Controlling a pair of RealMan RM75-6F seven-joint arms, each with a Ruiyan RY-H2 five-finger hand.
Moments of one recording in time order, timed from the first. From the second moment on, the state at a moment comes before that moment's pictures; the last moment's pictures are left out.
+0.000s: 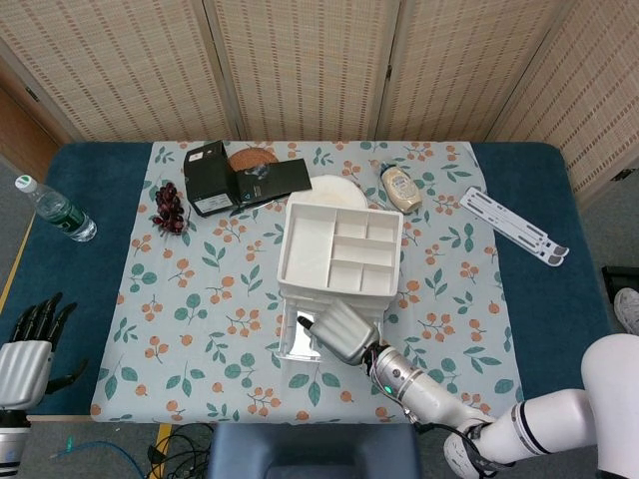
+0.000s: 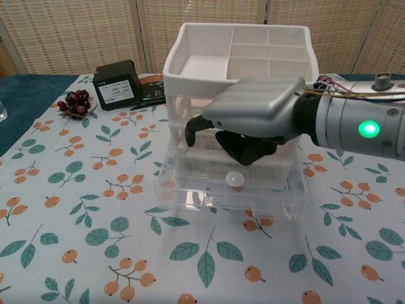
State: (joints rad) left arm -0.10 -1.21 -0.03 -1.48 1.50 1.48 0.05; right arm 1.07 -1.39 -0.03 -1.98 -0.90 1.05 -0.87
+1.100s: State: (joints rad) left arm -0.10 -1.22 -0.03 -1.47 1.51 1.48 0.04; right arm 1.07 -1.37 -0.01 -1.99 -0.91 1.02 -0.89
